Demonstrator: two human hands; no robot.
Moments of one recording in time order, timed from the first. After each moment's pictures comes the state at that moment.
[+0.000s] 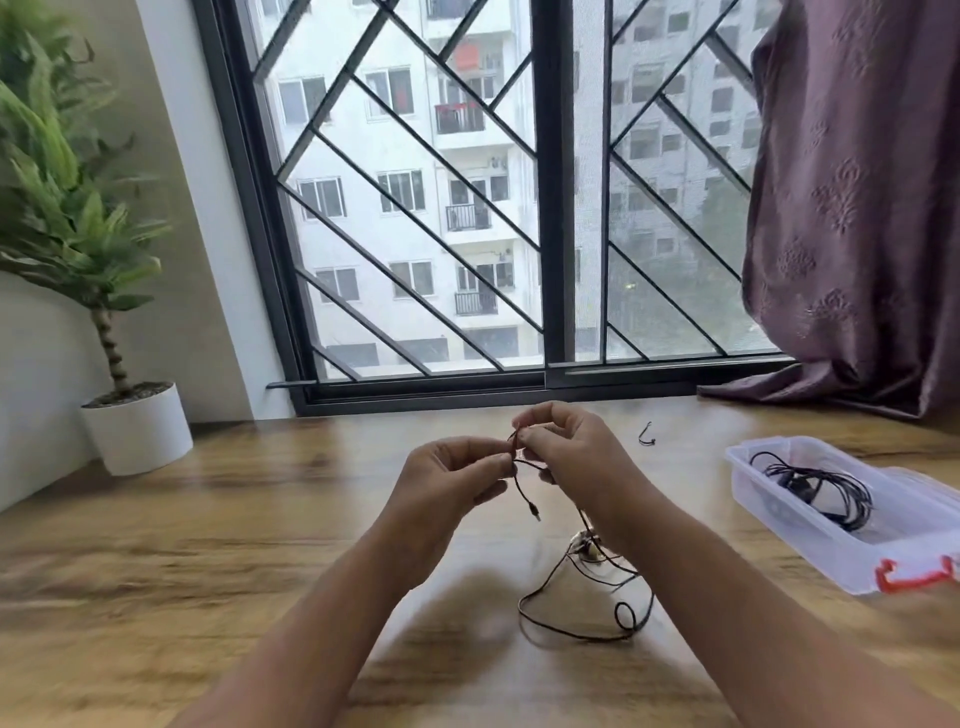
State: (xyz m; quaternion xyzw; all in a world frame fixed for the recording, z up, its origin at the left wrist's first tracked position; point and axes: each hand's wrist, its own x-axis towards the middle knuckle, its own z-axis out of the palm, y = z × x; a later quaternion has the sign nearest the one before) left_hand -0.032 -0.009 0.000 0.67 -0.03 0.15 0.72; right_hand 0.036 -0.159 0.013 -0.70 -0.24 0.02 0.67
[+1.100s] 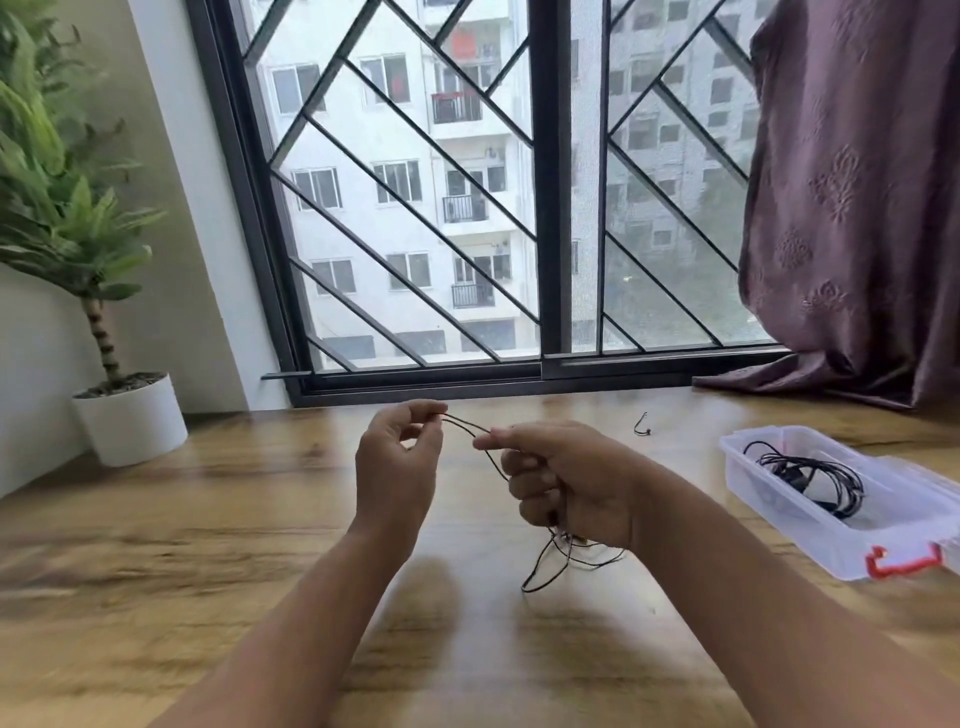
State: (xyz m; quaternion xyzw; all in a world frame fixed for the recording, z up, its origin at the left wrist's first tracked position) left_hand -0.022 0.008 -0.005 0.71 0.07 0.43 0.55; right_hand 0.022 -0.166 0.027 -0.57 -0.22 0.37 0.70
